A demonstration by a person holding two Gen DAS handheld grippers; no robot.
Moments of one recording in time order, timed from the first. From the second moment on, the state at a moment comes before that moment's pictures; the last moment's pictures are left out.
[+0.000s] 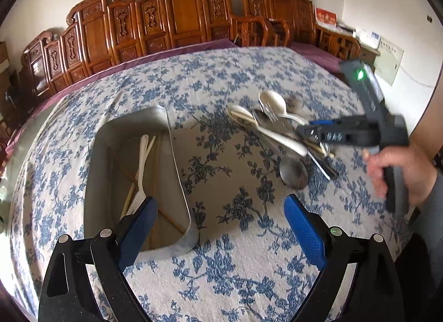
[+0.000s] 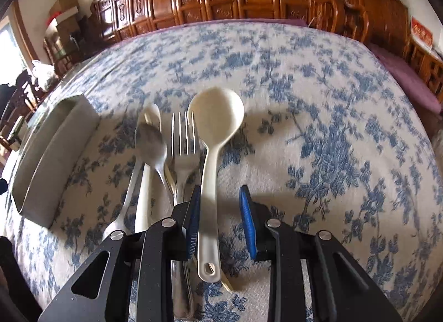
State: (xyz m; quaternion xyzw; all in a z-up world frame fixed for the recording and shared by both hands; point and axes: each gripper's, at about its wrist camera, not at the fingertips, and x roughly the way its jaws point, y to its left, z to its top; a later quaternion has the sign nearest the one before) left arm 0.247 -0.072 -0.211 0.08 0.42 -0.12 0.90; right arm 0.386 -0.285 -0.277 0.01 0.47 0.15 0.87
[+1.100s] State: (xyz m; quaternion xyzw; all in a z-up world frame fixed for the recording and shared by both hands) left arm 0.321 -0.172 -0.271 0.05 0.51 -0.18 0.84; right arm 0.371 -0.324 -0.254 0.04 0.43 0.17 0.89
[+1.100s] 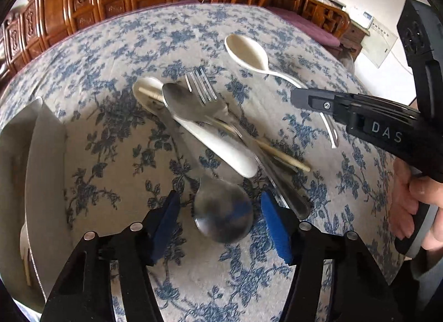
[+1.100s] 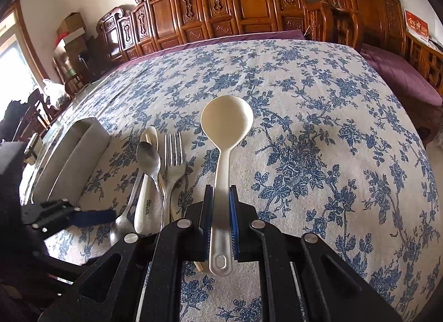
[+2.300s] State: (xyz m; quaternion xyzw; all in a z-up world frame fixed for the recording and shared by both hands) left arm 0.296 -0.145 -0.240 0.02 0.49 -0.19 0.85; right arm 0.368 -0.299 -0.246 0.01 0.43 0.16 0.89
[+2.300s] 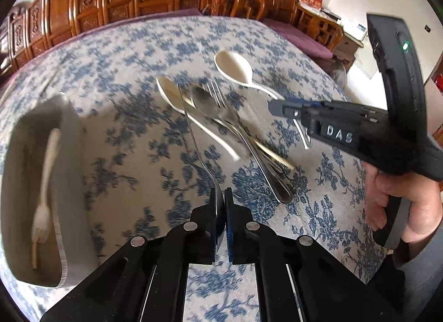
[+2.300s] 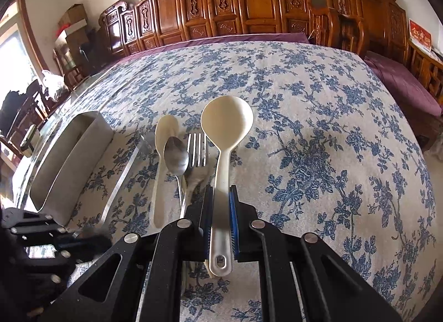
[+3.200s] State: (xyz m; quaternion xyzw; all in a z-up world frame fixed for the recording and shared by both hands) left arm 0.281 -0.034 -0.182 0.01 0.44 -0.14 0.89; right arm 0.315 -0.205 -0.201 -0.07 0.37 0.20 0.90
